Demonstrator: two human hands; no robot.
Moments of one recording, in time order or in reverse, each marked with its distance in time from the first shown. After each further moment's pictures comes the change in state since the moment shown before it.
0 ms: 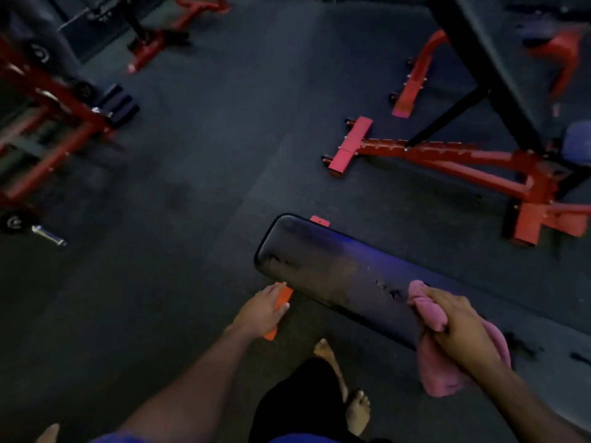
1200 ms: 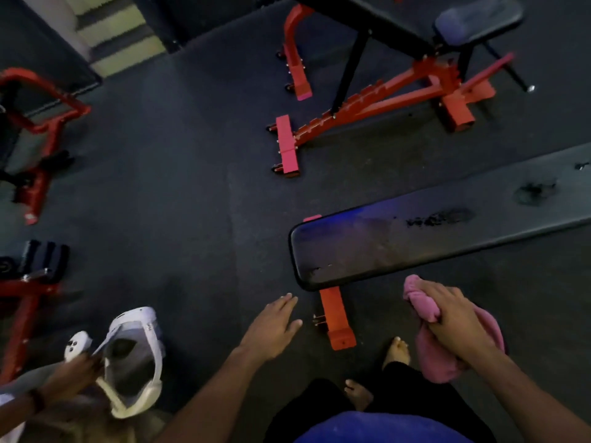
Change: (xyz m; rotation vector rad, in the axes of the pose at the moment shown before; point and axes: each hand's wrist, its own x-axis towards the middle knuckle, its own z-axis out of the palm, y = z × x) left_hand 0.014 -0.156 -0.170 0.524 -0.267 0.470; right_hand -0.042 -0.236 0.208 0.180 0.224 0.530
